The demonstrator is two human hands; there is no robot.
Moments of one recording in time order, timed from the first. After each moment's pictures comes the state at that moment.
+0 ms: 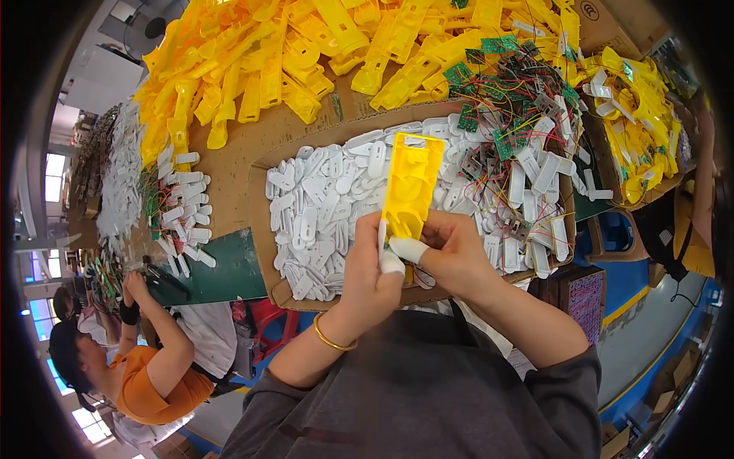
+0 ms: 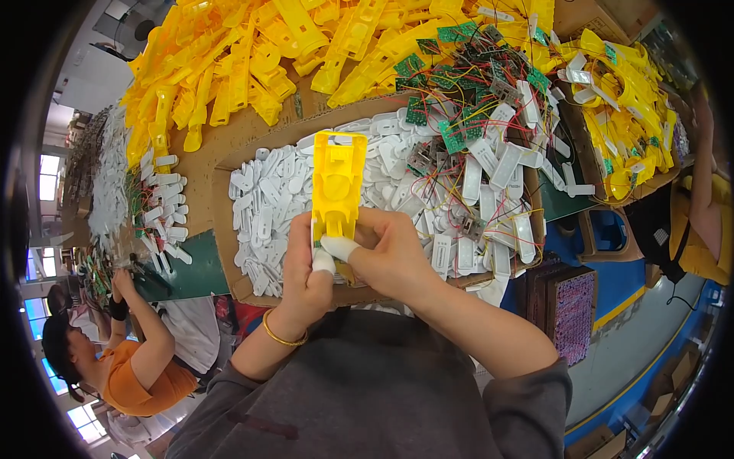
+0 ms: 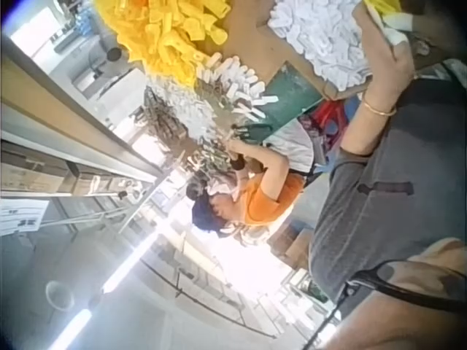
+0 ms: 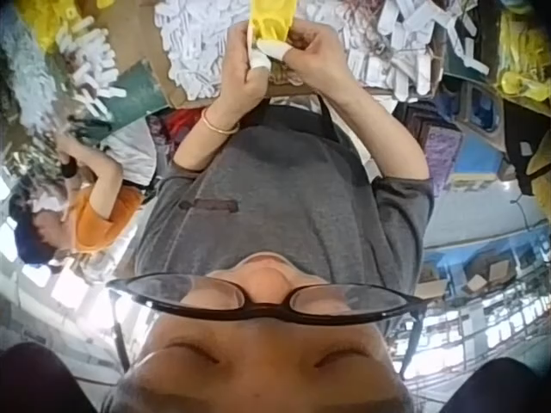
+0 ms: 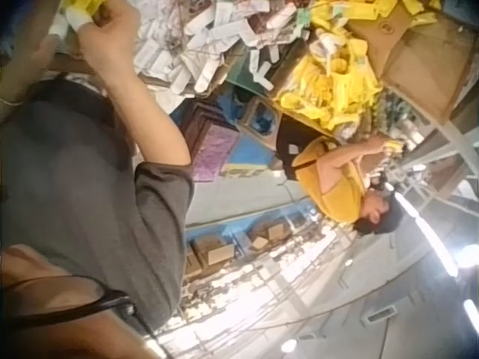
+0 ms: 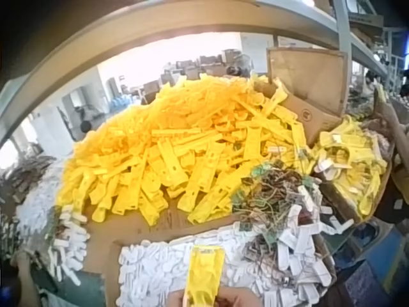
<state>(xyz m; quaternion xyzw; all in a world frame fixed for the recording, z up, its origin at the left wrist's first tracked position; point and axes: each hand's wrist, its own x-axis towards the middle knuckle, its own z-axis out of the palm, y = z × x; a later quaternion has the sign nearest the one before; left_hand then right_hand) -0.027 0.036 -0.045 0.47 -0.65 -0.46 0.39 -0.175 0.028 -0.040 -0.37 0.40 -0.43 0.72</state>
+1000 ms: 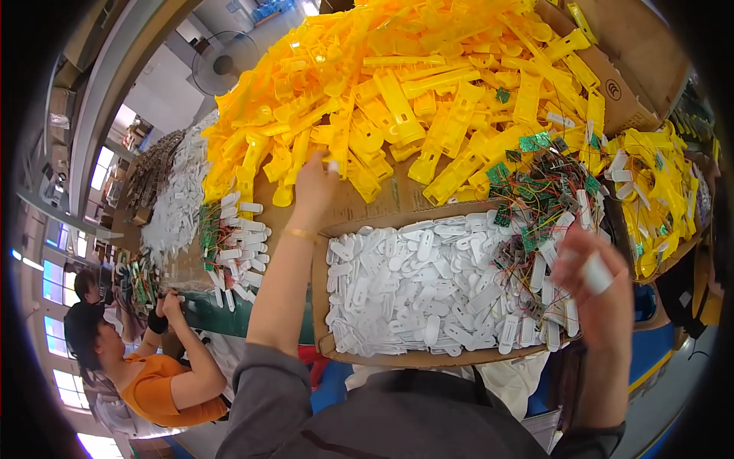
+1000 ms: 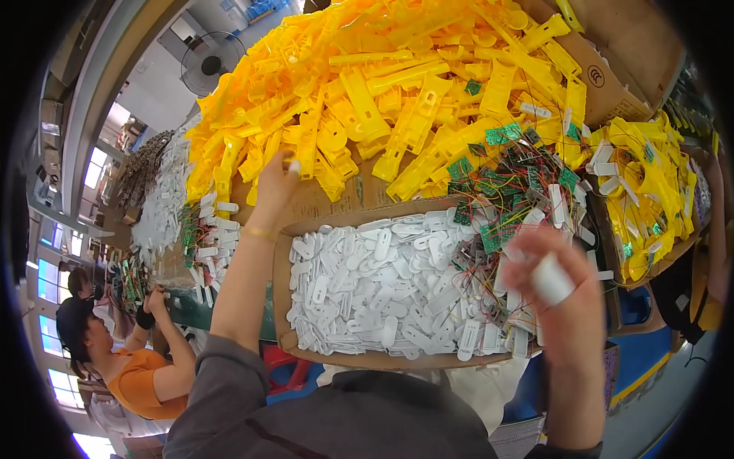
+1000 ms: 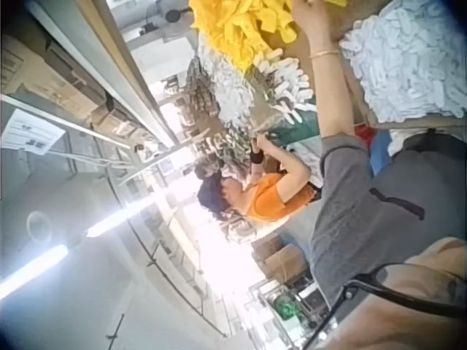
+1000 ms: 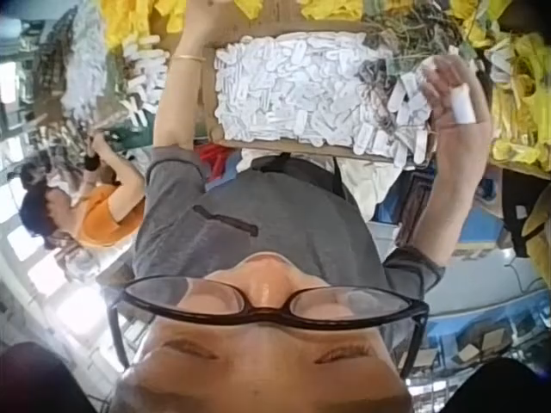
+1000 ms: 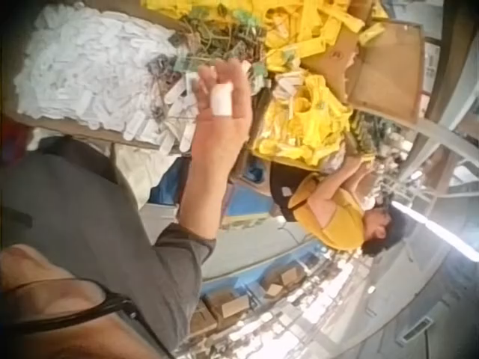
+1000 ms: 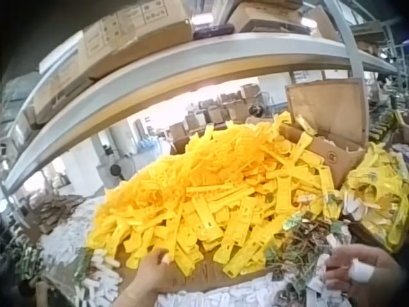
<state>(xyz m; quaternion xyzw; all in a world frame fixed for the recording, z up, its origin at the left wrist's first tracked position) 0.078 -0.200 -0.028 0.69 -0.67 -0.08 0.27 -0.285 0.019 0.052 -0.35 0.48 -0.61 0.53</state>
